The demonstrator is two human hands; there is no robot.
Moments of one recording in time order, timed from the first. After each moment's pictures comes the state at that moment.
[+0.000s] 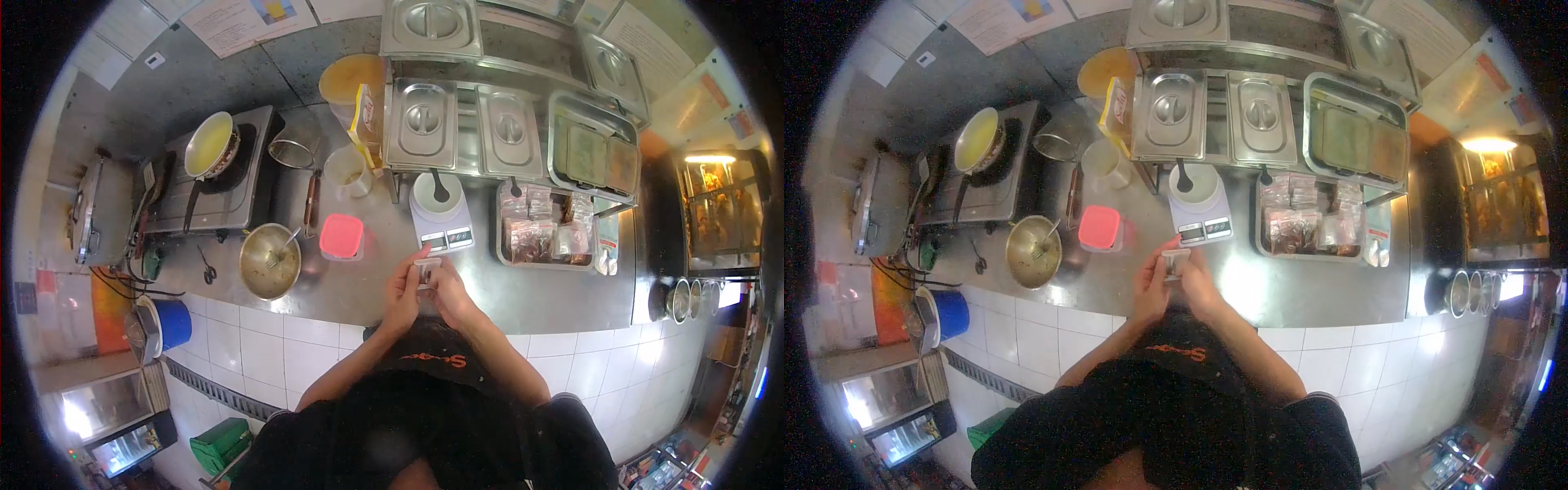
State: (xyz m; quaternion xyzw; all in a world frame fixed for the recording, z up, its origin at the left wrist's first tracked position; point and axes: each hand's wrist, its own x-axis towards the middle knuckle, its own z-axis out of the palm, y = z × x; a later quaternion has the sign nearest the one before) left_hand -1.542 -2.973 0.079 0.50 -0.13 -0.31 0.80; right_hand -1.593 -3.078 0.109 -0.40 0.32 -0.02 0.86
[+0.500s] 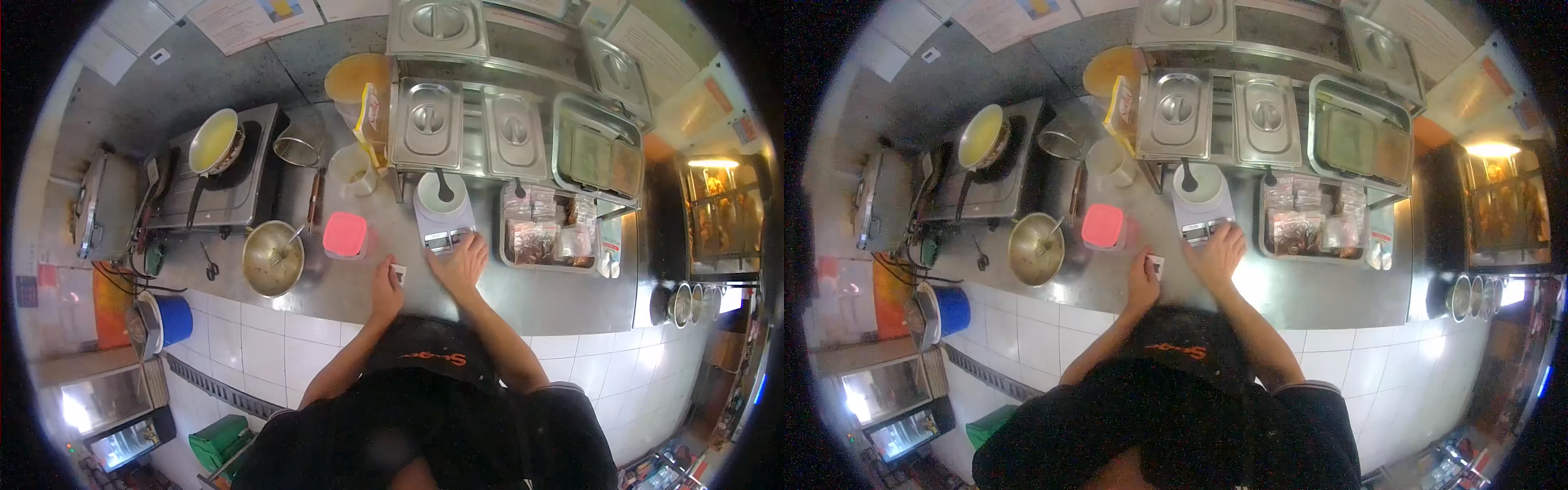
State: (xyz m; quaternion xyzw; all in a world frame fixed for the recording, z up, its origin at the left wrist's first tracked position) left_hand -1.514 -2.926 -0.049 0.84 -0.16 -0.12 0.50; right_hand -1.569 -3.109 0.029 -0.87 0.38 -0.07 0.30
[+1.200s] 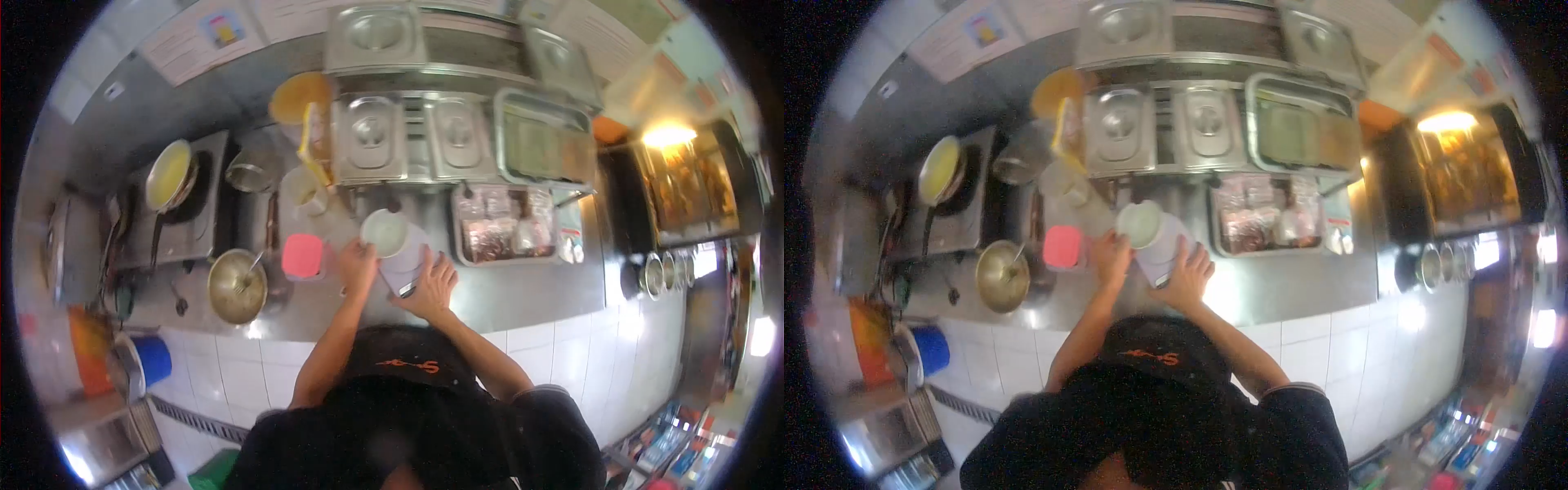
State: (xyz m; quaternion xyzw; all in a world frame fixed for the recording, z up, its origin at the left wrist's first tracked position) left_hand -1.467 -3.011 0.033 0.77 -0.08 -0.19 0.61; right_hand -1.618 -3.102 0.049 -0.92 0.35 -0.04 0.19
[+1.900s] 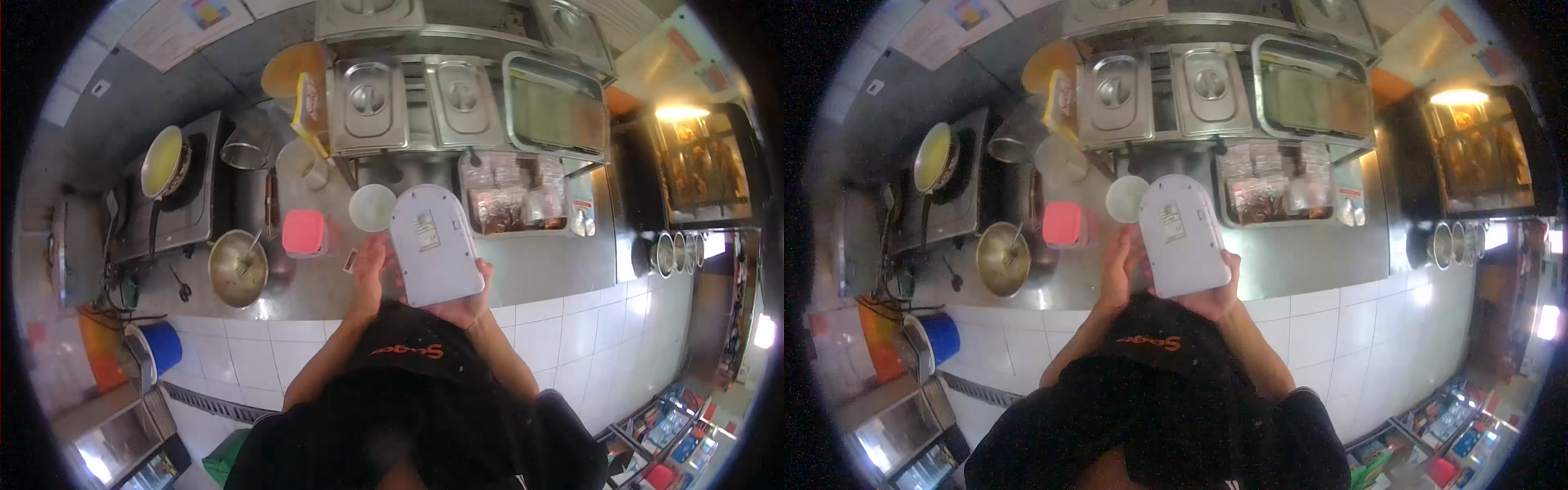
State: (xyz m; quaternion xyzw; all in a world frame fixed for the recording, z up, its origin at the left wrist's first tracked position) left_hand -1.524 -2.970 0.060 0.63 -0.09 -0.24 0.73; right_hand -1.664 -3.108 0.130 -0.07 0.13 -0.03 0.99
